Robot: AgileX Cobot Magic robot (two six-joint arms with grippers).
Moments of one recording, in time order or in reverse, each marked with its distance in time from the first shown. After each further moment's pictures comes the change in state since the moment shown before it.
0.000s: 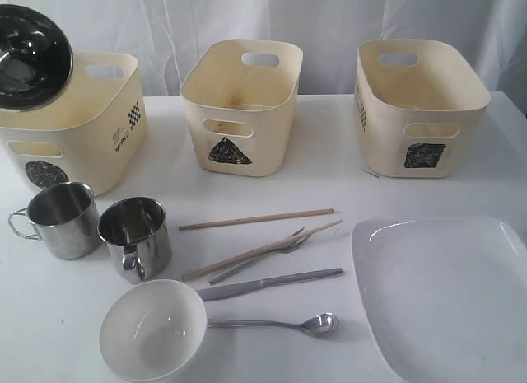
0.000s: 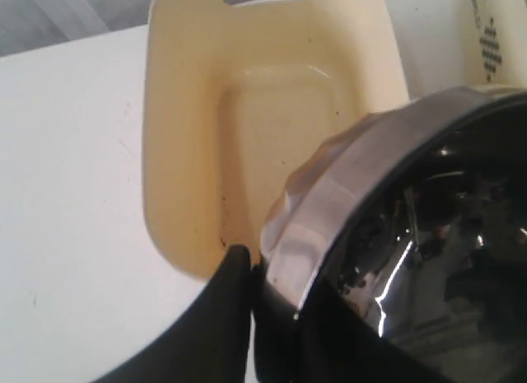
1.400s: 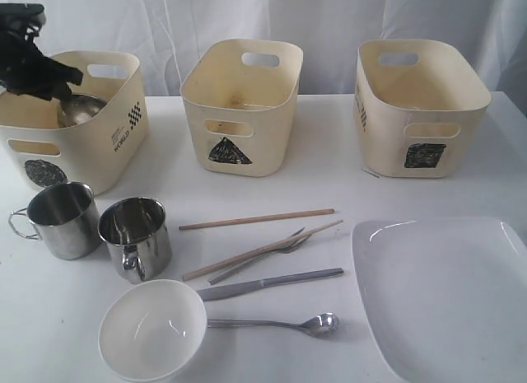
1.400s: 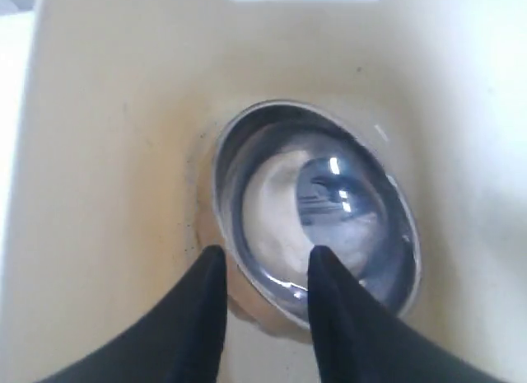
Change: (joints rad) left arm 0.002 0.615 -0.455 -0.128 -0.057 0.048; right arm 0.000 0.000 0.000 0.000 0.000 0.000
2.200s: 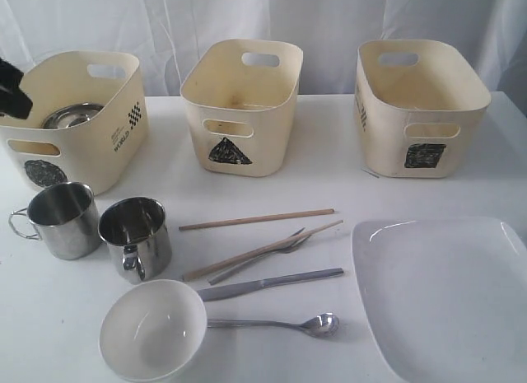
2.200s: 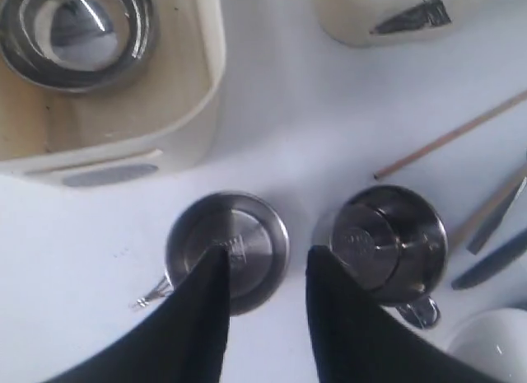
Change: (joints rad) left arm -0.049 -0.747 0.652 -0.073 0.203 0.096; right arm 0.000 0.000 0.000 0.000 0.000 0.000
